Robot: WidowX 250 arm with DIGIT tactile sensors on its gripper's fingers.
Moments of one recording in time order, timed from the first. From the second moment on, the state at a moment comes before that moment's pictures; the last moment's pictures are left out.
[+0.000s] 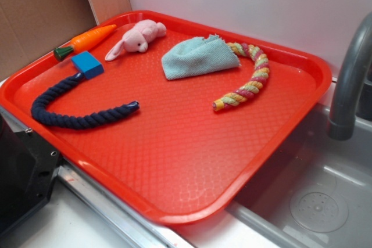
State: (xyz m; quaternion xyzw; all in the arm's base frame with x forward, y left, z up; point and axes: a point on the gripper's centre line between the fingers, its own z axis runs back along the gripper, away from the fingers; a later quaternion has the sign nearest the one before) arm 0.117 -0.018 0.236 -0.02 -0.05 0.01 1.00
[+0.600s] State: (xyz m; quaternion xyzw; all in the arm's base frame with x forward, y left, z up) arm 0.119 -0.003 0.229 -0.04 -0.04 0.11 0.99
